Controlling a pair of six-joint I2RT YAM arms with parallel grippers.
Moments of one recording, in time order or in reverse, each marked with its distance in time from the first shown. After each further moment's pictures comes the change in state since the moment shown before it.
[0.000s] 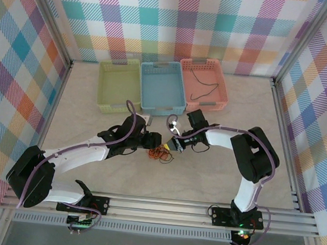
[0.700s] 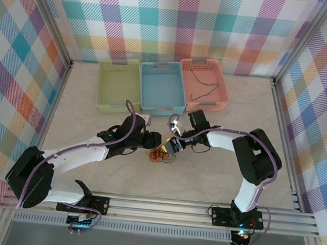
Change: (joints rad) left arm -0.001 -0.002 0.000 0.002 -0.006 0.000; right arm -0.001 -0.021 -0.024 0.045 -0.032 0.039
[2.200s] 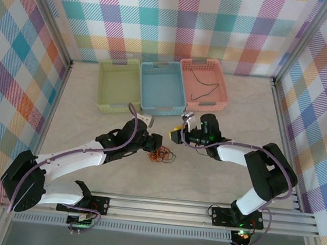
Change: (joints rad) left arm -0.091 -0.090 -0.004 -0.015 -0.185 0.116; right arm -0.009 -0.203 -0.243 0.500 0.230 0.326
